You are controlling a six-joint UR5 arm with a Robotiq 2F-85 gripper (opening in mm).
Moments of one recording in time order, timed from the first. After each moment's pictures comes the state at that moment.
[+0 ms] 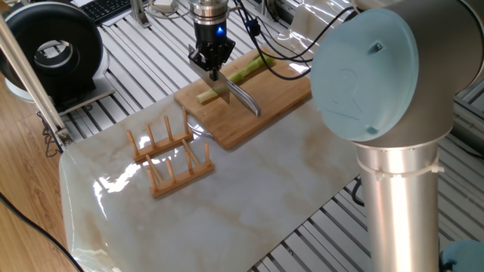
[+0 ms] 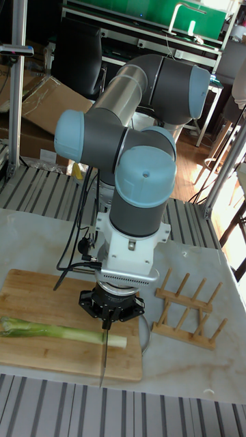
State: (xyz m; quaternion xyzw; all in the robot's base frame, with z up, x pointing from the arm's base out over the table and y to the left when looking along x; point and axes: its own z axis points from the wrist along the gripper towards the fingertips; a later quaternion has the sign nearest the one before) arm 0.686 0.010 0.068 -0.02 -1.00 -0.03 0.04
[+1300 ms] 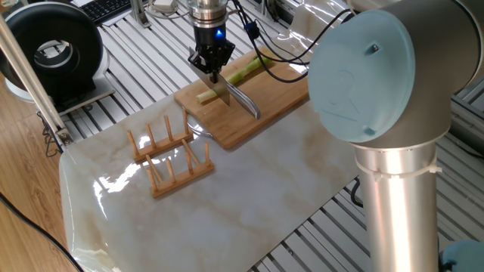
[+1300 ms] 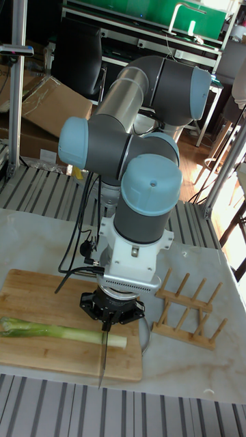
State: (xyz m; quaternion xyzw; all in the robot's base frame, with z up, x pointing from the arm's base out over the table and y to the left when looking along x) arm 0.687 0.011 0.059 -0.03 -1.00 -0.02 0.05
